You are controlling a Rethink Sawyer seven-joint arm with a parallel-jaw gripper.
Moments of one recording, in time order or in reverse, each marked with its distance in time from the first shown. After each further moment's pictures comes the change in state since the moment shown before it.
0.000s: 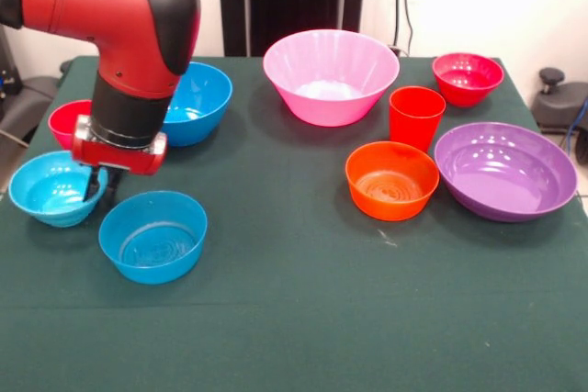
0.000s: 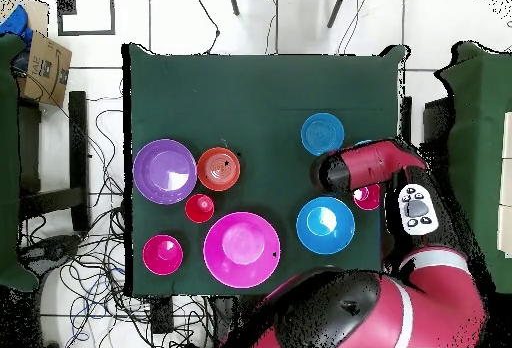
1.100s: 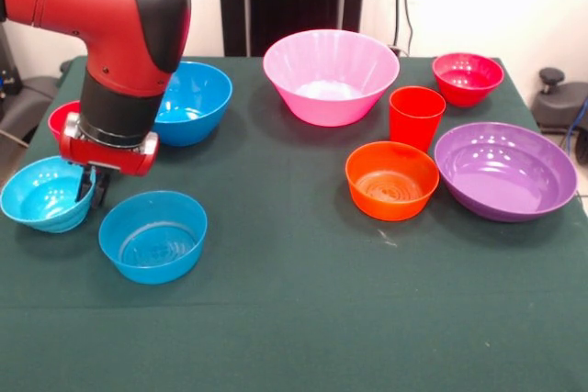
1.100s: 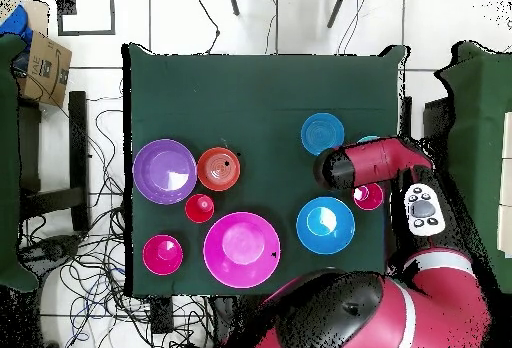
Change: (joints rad) arm -0.004 -0.007 -0.004 -0.013 0.048 0.014 0.000
